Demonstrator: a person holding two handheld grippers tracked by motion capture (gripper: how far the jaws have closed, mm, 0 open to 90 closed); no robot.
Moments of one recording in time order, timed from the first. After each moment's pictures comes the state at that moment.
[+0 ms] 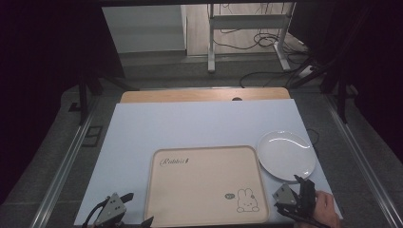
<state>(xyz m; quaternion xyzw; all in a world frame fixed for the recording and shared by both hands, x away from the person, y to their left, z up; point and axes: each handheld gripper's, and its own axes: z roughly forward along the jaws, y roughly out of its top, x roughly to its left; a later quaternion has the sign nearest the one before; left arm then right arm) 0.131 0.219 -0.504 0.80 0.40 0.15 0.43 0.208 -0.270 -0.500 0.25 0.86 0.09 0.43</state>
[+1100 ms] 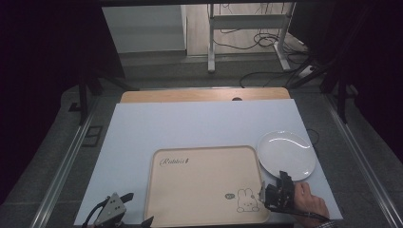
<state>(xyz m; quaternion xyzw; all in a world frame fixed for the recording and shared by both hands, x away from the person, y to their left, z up) 0.131 0.219 -0.504 0.80 0.40 0.16 0.43 0.240 -0.244 -0.539 0.10 0.86 -0.06 0.50</state>
